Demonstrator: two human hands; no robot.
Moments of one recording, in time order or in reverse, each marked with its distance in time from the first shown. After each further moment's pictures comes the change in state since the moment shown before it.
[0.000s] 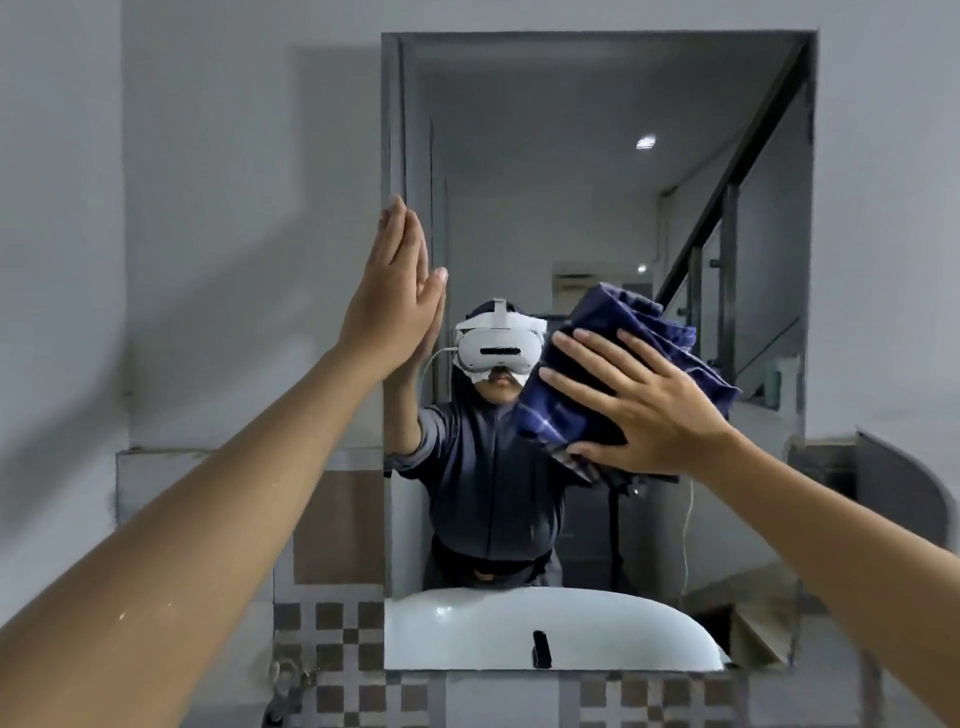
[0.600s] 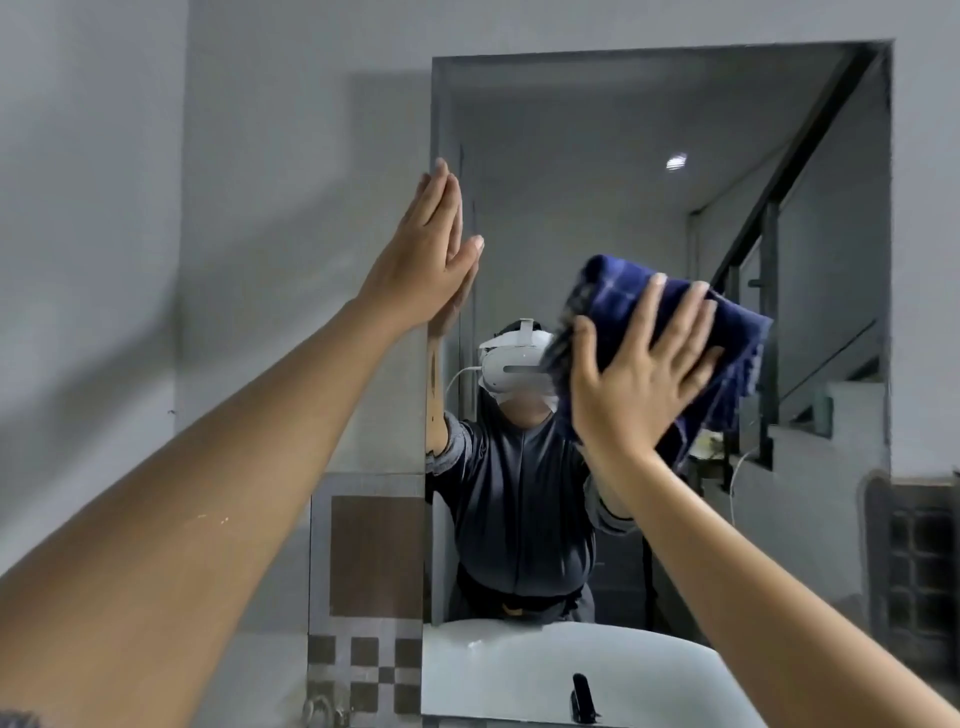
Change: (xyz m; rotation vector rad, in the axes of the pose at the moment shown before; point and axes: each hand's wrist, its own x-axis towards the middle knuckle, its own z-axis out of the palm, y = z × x) left_hand 0.049 -0.014 -0.027 0.059 -0.058 0.116; right_hand 0.098 -0.064 -0.008 0.462 0.348 1.169
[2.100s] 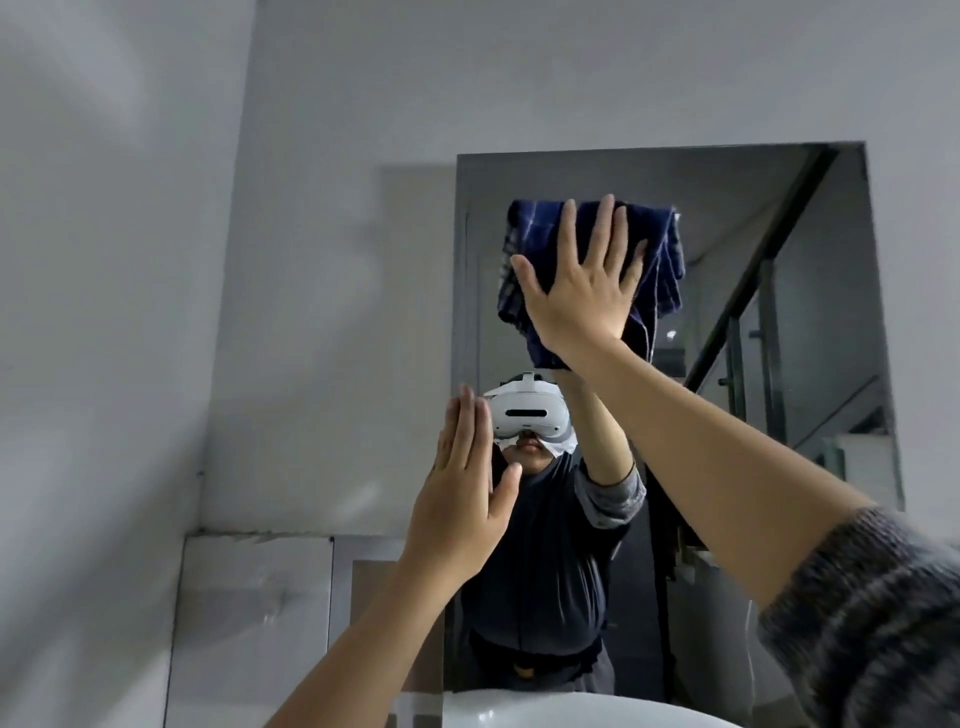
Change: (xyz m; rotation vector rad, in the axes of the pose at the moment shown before) left_hand -0.139 0.030 0.050 -0.072 -0.042 -0.072; right_hand 0.103 -0.091 0.016 -0.096 -0.107 -0.342
